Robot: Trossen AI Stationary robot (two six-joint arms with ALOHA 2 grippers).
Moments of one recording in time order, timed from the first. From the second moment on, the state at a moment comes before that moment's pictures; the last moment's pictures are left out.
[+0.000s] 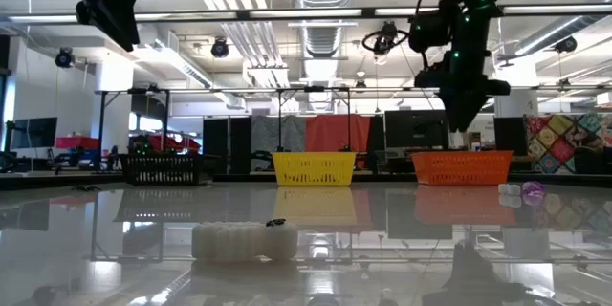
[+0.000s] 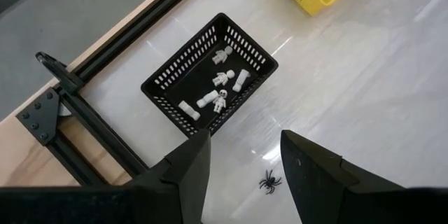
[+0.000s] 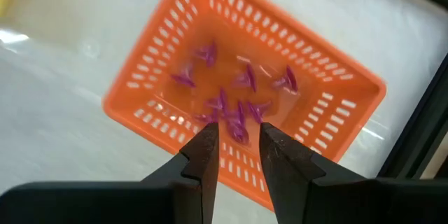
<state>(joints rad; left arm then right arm) 0.85 0.94 1.22 -1.30 0.06 0.04 -0.72 1.42 1.03 -0.94 0.08 0.38</state>
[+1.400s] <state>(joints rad) 0.60 0.96 1.22 -1.36 0.23 -0.20 -0.65 1.42 1.22 -1.02 0.04 0.28</state>
